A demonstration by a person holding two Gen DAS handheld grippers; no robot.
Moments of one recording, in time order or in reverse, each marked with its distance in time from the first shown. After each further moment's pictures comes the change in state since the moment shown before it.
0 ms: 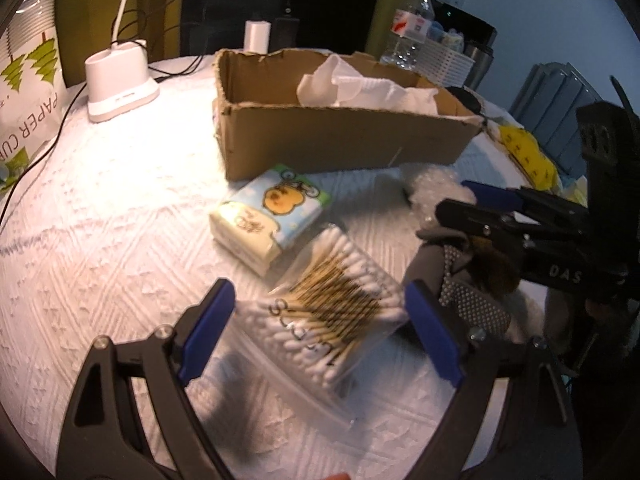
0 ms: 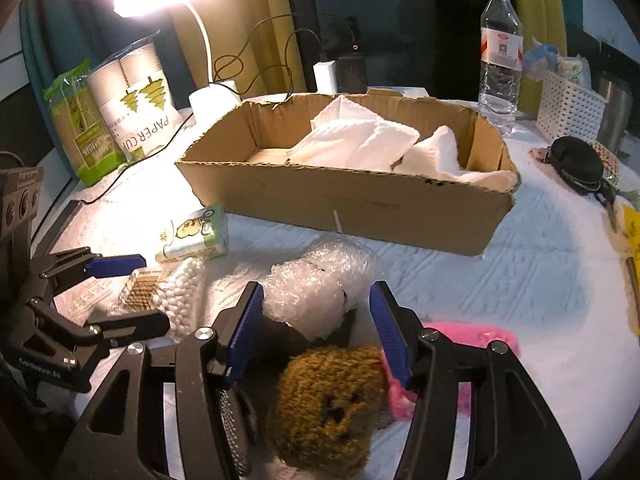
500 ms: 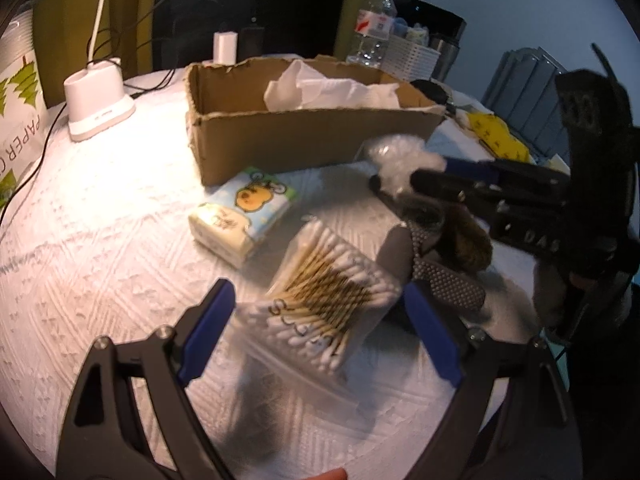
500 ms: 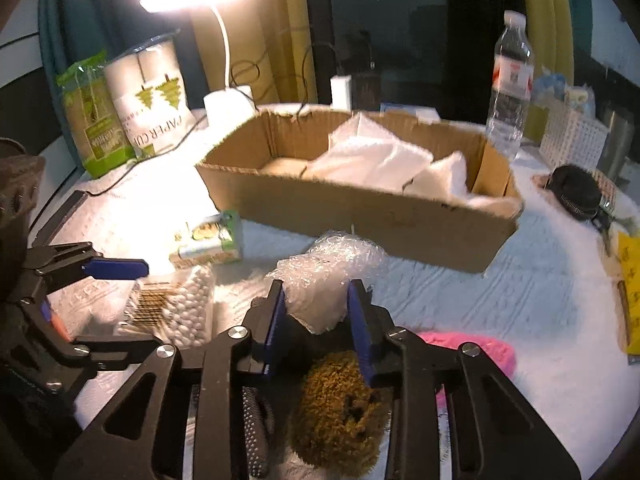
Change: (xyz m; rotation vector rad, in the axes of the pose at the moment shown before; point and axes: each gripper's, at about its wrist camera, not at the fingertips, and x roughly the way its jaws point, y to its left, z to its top) left arm -0.017 -0.010 -0.007 0.090 -0.015 -0.067; right arm -0.020 0.016 0.002 -0.084 -0.068 -0.031
